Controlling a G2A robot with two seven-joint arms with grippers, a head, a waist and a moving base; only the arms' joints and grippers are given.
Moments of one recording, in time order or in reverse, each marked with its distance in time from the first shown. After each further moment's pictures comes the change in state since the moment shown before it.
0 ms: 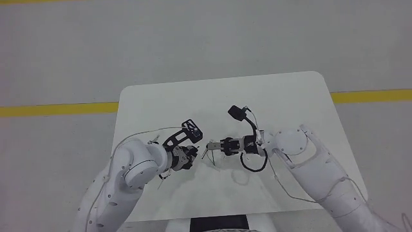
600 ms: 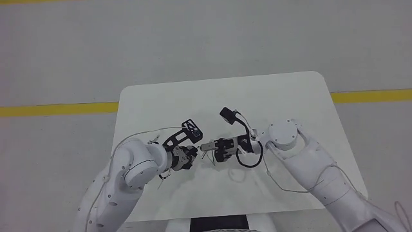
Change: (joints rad) left arm 0.000 0.000 0.000 0.000 0.000 0.000 0.000; right arm 0.122 -0.026 -0.100 0.167 0.223 0.023 0.079
